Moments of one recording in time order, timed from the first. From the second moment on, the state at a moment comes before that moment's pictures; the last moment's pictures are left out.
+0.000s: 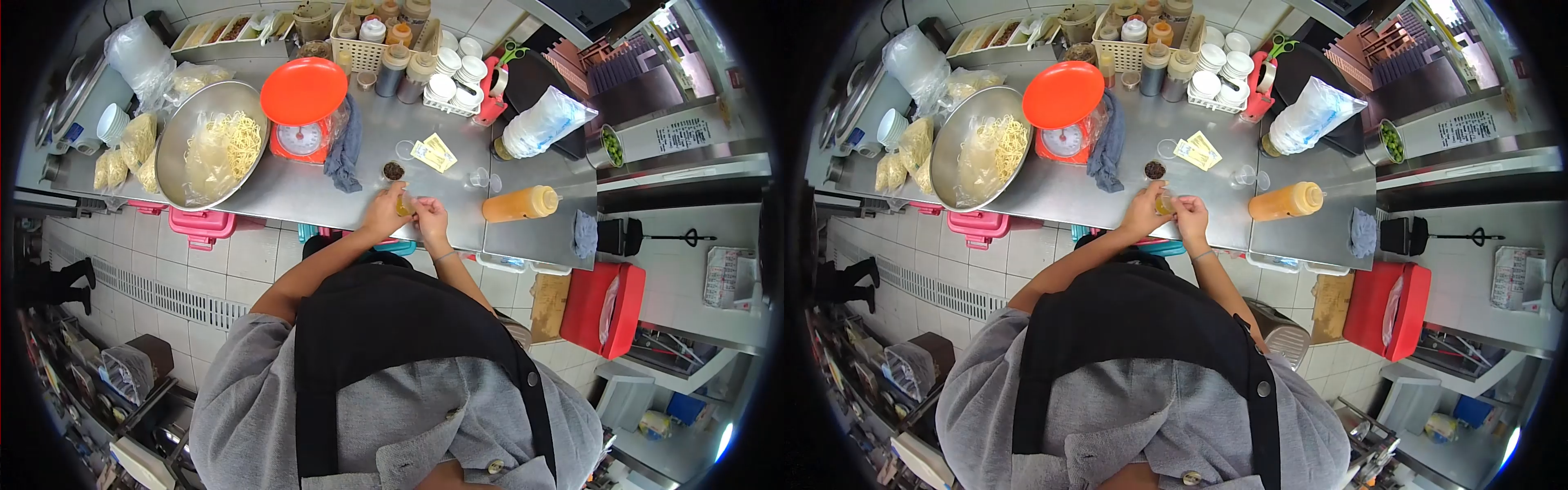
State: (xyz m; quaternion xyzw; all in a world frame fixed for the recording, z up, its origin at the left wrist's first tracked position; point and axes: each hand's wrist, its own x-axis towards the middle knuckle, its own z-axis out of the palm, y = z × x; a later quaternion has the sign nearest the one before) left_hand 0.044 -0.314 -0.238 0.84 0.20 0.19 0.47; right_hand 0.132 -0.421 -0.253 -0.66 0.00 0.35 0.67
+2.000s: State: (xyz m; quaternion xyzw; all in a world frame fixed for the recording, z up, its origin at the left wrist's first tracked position) left_hand 0.042 -0.307 -0.237 0.80 0.20 0.14 0.55; right_hand 0.154 -0.369 -0.234 -0.93 -0.32 -0.01 0.19
